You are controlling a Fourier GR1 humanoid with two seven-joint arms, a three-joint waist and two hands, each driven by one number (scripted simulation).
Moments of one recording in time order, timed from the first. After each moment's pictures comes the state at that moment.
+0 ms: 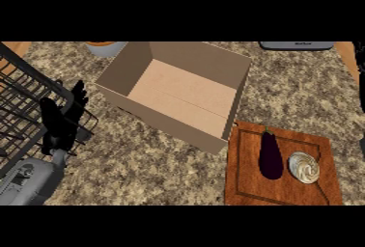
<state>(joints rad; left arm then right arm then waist) -0.29 0.52 -0.34 -1.29 0.41 0.42 0.10 -0.39 -0.52 -0.06 -1.41 -0.14 -0.15 -0.21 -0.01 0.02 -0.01</state>
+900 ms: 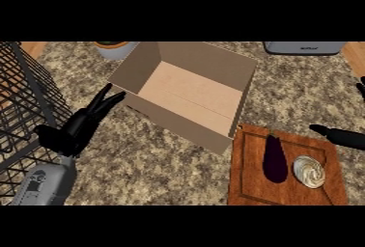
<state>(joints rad) -0.23 0.24 -0.03 -1.35 0.14 -0.27 -0.09 -0.15 -0.49 -0.14 -1.37 -0.17 -0.17 -0.25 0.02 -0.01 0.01</state>
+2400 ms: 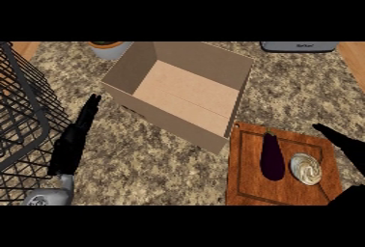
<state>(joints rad) -0.07 0.21 -0.08 -1.52 -0.11 0.10 0.06 0.04 -0.85 0.23 -1.73 0.22 0.25 0.39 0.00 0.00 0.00</state>
